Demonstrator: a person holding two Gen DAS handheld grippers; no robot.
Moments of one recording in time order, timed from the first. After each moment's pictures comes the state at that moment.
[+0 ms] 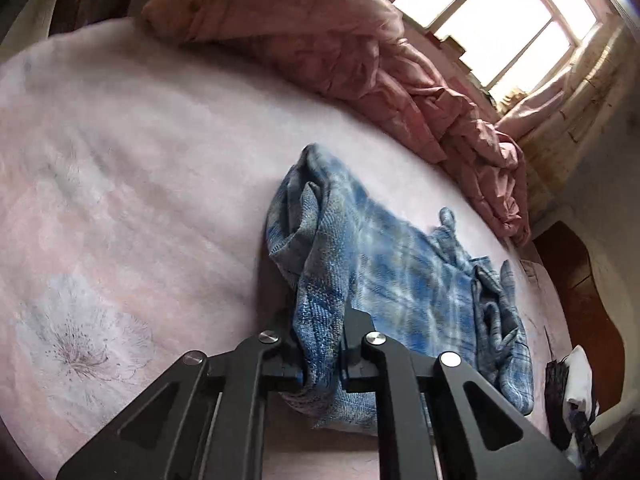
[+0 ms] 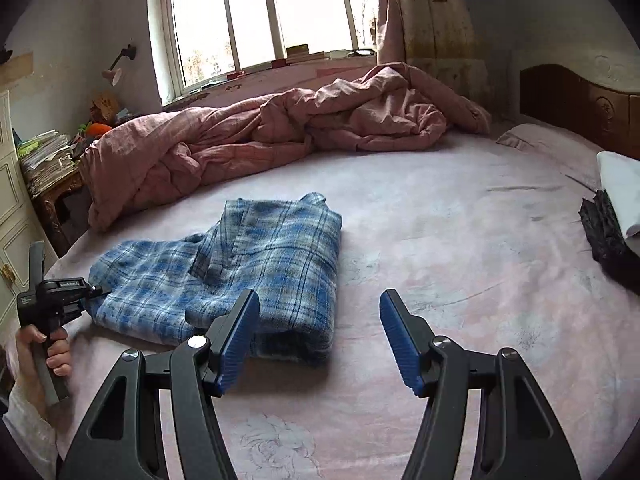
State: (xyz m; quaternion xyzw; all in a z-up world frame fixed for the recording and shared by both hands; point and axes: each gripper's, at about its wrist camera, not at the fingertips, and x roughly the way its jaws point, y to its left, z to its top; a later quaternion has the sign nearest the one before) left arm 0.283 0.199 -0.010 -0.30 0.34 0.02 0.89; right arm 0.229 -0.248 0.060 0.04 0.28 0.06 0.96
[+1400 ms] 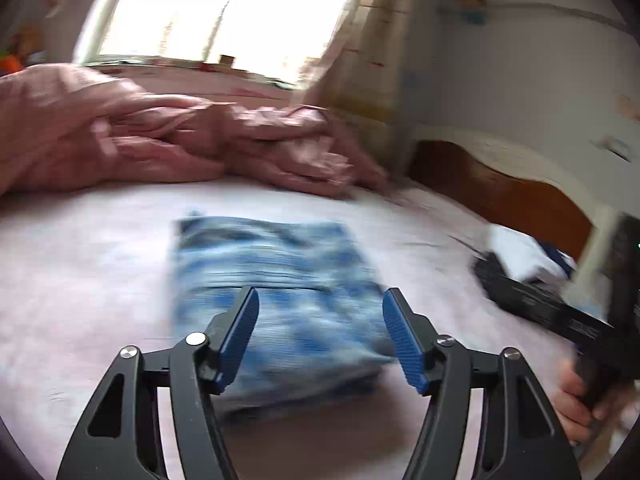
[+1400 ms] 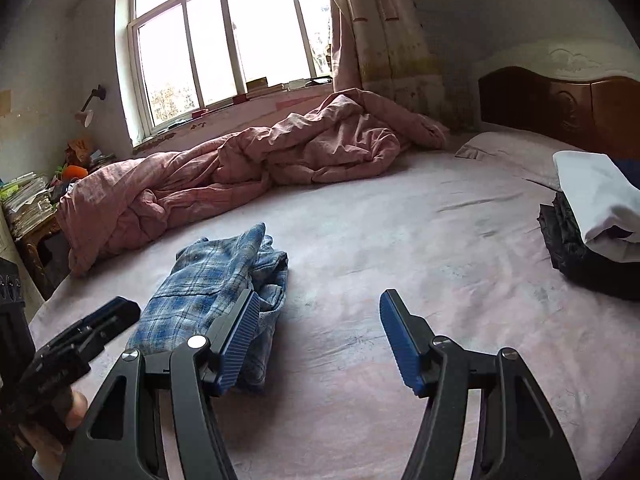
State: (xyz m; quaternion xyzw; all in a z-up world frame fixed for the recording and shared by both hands) left arm 0.240 -0.027 0.061 -0.12 0.23 -0.18 0.95; right arm 0.226 -0.310 0.080 0.08 0.24 0.01 0.97
